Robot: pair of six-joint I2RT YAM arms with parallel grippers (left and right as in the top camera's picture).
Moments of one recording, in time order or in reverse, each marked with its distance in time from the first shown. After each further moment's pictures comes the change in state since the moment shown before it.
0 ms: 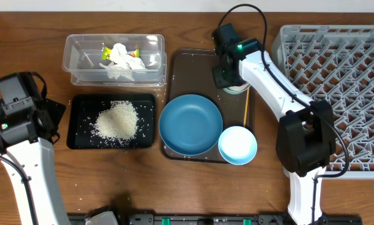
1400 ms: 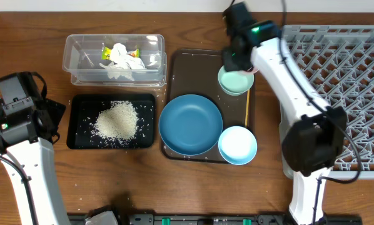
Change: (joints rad) left arm 0.000 0.000 0.000 0.000 0.000 0.000; right arm -0.084 -0.029 0.221 -0.140 0.018 0.003
